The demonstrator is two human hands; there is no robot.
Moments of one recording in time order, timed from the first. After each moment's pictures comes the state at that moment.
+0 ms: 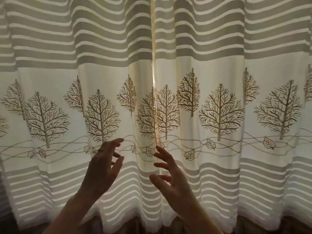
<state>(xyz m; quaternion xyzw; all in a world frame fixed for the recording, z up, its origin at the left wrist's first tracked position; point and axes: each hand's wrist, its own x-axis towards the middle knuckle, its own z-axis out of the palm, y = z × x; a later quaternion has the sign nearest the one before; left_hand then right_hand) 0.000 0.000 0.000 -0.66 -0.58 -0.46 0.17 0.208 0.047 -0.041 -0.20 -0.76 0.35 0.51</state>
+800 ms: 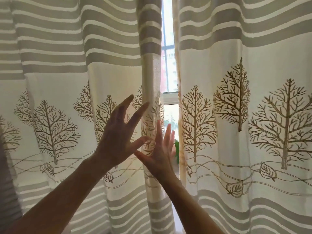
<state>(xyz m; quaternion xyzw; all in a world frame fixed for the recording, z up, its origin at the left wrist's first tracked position) -0.052 0.104 0.092 -0.65 -0.58 -0.30 0.38 0.032 0.204 0.000 -0.28 -0.76 0.19 0.55</state>
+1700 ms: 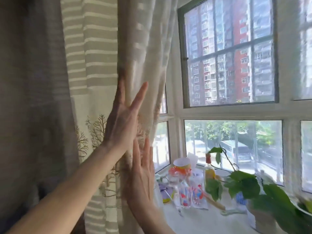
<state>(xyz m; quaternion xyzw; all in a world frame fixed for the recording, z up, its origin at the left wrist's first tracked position) -0.205 0.130 0.160 -0.43 -0.68 -0.24 0.54 -0.193 0.177 0.012 -0.03 -0.79 0.29 0.53</state>
